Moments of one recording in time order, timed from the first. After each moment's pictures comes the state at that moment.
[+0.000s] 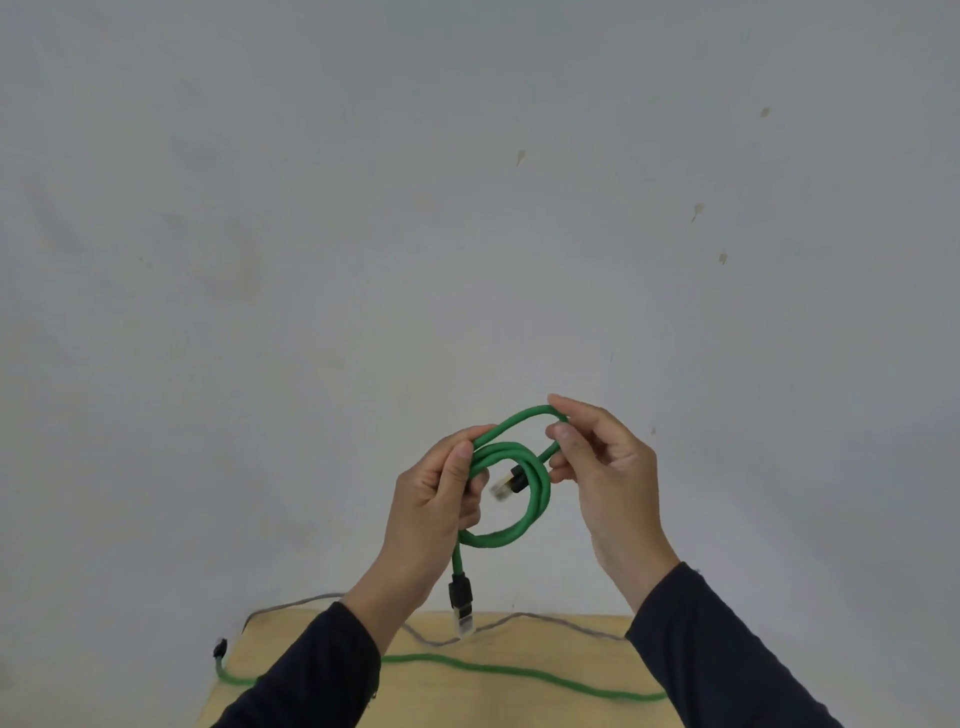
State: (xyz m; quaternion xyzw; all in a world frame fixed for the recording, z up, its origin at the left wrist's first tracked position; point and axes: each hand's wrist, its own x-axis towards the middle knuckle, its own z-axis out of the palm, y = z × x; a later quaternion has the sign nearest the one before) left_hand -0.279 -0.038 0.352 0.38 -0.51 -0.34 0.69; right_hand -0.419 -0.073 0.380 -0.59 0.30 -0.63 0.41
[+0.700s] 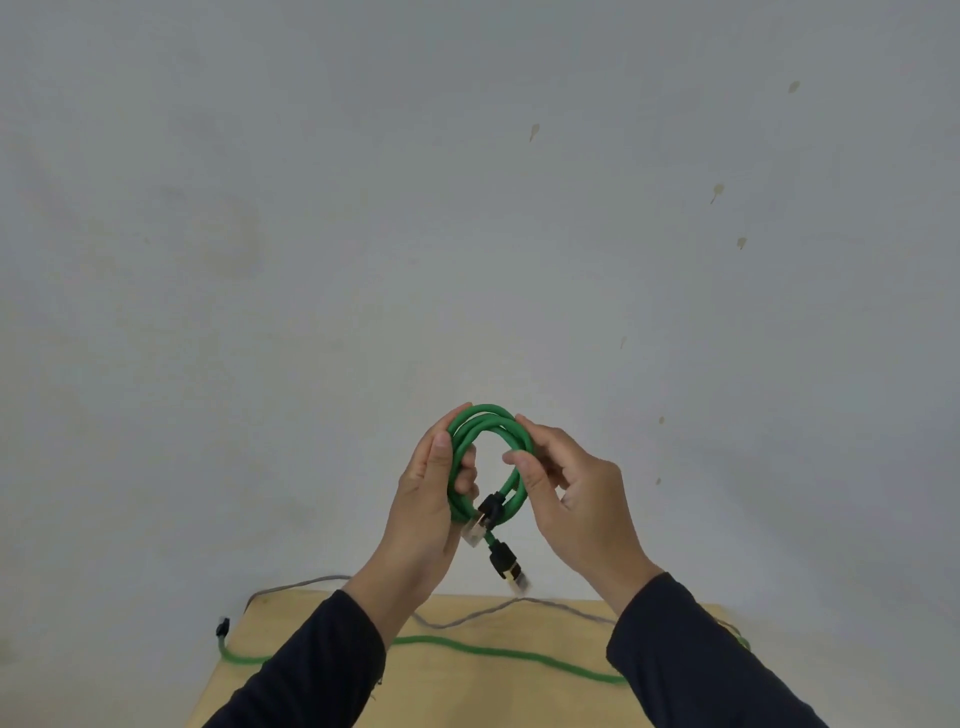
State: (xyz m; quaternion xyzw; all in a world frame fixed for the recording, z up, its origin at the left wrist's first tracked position) left_hand -0.269 -0.046 0.336 0.36 -0.43 -0.44 0.70; right_hand -0.406 -0.076 0.346 -0.76 0.31 -0.52 0.22
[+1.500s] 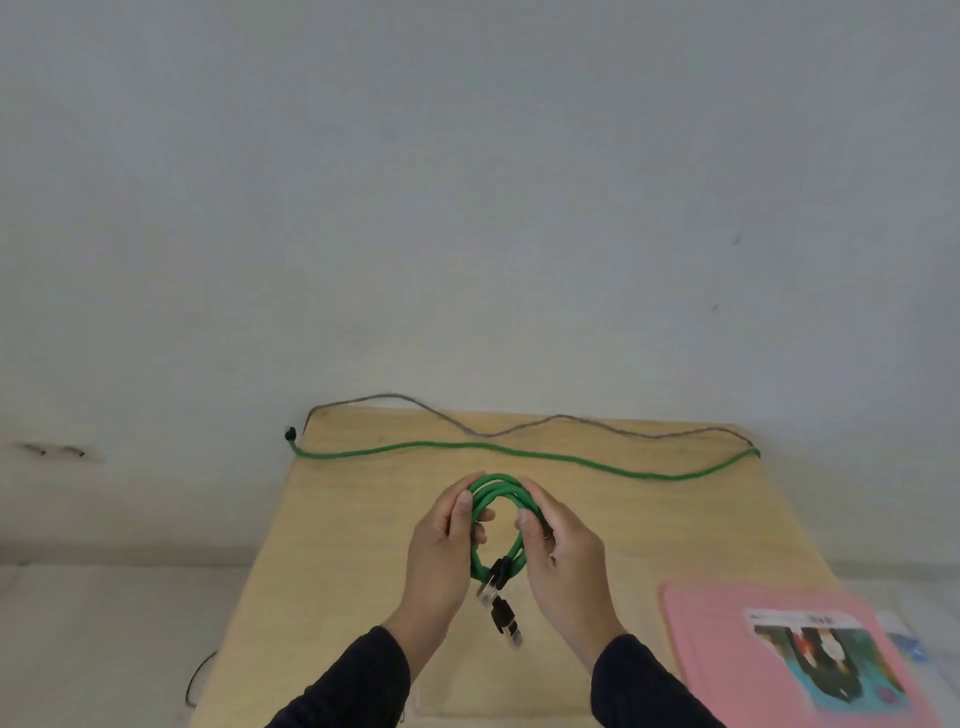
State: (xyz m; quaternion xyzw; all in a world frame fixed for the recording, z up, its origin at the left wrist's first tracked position) left_hand -0.240 0.073 0.146 0.60 -0.38 -0.42 0.56; right_hand -0.367 0.053 0.152 -0.71 0.50 -0.39 0.32
